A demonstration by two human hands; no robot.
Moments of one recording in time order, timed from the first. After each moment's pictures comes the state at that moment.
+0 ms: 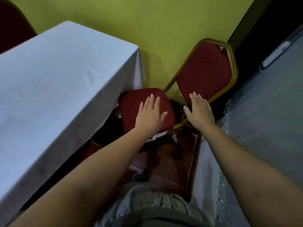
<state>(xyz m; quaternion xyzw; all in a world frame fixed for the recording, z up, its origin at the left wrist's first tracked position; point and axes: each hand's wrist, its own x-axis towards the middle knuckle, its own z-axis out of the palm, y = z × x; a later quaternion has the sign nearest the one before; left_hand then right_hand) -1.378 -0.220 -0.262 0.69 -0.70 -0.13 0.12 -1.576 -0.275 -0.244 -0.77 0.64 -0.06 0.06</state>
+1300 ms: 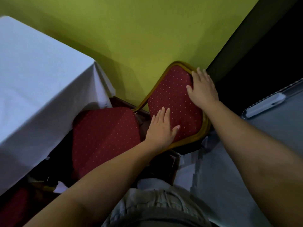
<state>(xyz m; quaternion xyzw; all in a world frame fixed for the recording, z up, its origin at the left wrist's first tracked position) -1.591 -0.502 -0.284 0.66 -0.68 -0.26 0.18 -1.719 -0.648 -0.197 -0.79 0.61 0.00 -0.03</state>
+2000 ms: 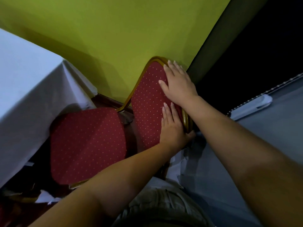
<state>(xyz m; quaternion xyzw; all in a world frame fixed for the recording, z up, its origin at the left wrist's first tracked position) -1.707 -0.558 -0.277 0.65 -0.63 -0.35 0.25 -1.726 -0.691 -0.209 -0.85 0.53 -0.01 0.00</state>
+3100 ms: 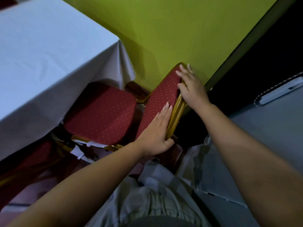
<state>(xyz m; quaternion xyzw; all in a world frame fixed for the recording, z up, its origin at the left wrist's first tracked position) -1.581 -0.374 -0.269 0.60 -0.71 -0.29 0.23 -1.687 -0.554 -0.222 -0.87 0.42 -0.15 0.19</state>
